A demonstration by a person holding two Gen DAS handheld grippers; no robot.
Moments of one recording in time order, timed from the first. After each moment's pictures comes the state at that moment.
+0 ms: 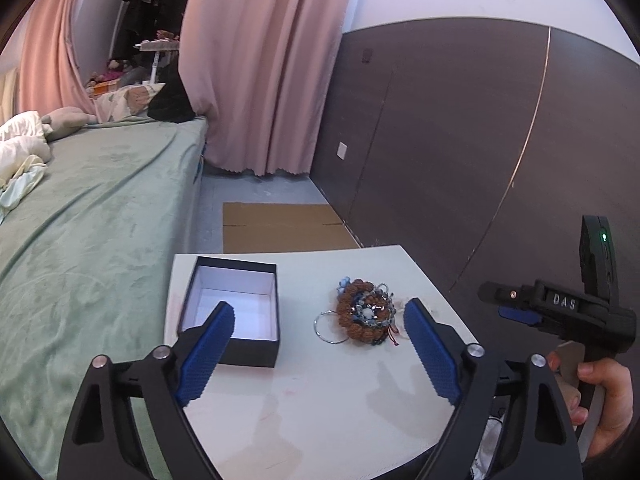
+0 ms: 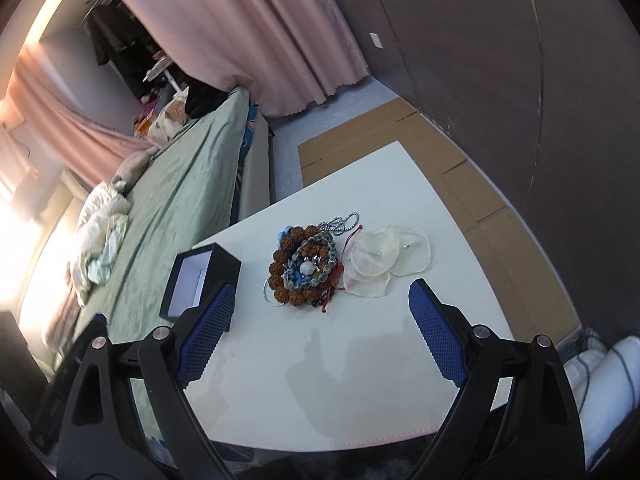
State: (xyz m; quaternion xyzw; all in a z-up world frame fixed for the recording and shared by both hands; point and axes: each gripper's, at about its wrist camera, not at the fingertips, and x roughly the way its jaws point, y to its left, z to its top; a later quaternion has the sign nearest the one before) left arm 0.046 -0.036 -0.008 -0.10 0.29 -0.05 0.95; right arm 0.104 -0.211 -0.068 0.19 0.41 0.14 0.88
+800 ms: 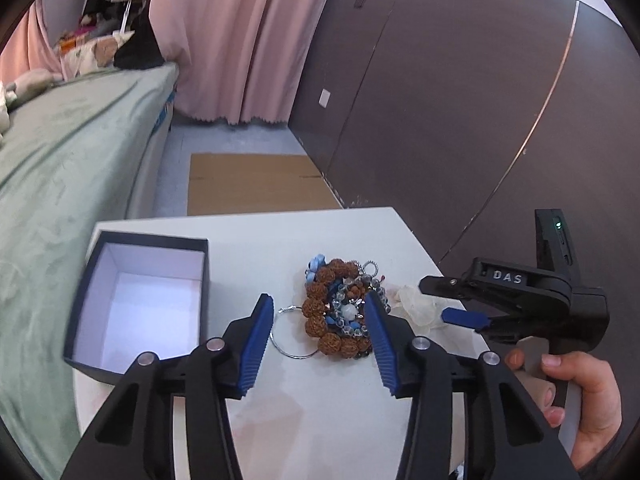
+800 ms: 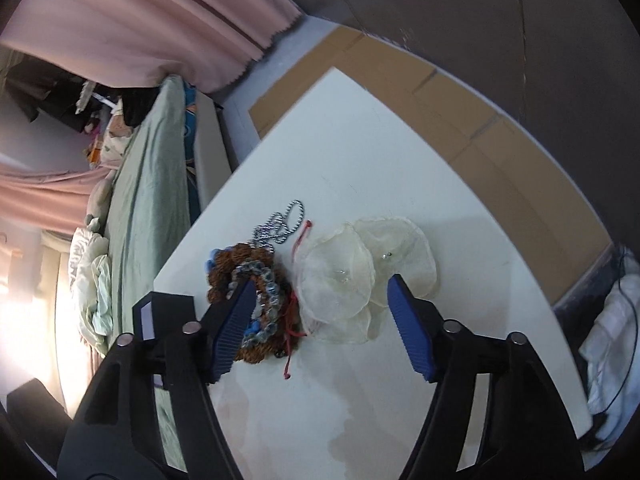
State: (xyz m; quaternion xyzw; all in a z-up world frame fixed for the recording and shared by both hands) left arm 0.154 -0.066 -0.073 -0.12 0.37 -0.09 0.92; right arm 0.203 -0.225 -0.155 0.30 0.53 0.08 0.79
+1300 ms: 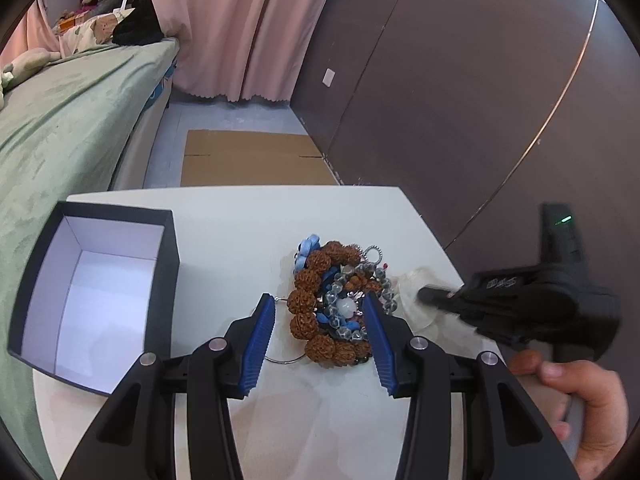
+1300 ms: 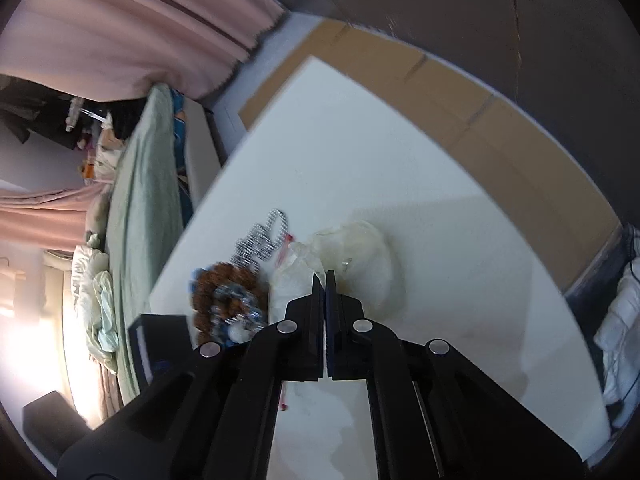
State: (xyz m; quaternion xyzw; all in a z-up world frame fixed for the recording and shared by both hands) left arm 0.181 -0.082 -0.106 -0.14 0.40 -0.09 0.90; right arm 0.215 -0.230 -0.165 0.33 0.52 0.07 0.79
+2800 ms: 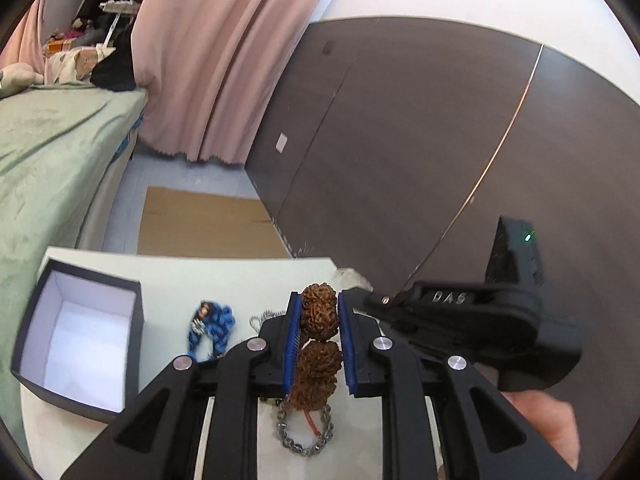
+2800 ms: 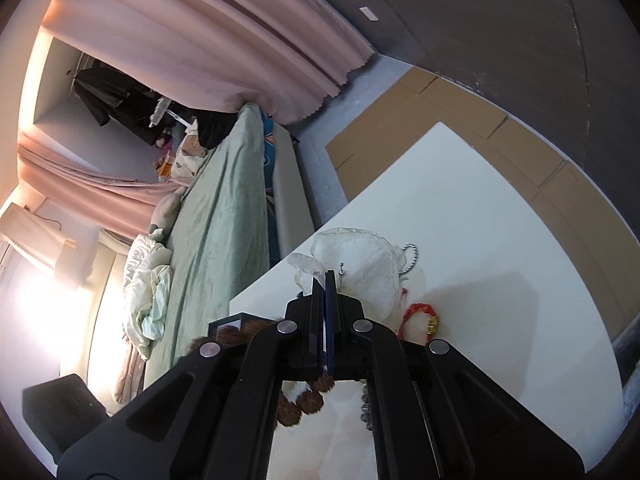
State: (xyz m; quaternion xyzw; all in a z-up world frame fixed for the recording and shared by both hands) left arm 0.143 -0.080 -0.043 -0.18 0.26 -0.16 0.93; right arm 0.199 -0.196 -0.103 0.33 0.41 0.19 0.83
